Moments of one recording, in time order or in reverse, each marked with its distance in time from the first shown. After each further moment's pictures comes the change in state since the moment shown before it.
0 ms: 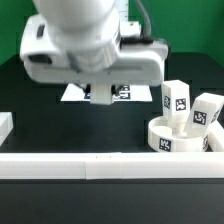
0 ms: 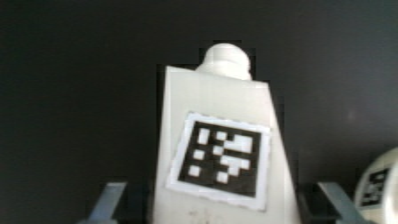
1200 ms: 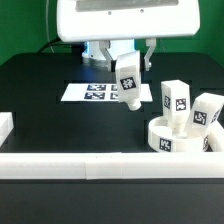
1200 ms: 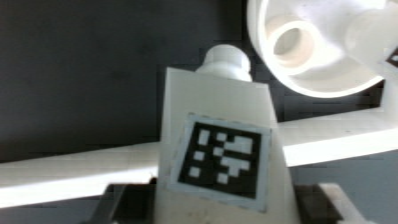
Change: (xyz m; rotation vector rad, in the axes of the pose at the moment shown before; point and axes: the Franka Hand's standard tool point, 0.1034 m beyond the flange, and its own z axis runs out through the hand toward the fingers) arm 0.001 -0.039 -0.047 -0.001 0.924 -0.051
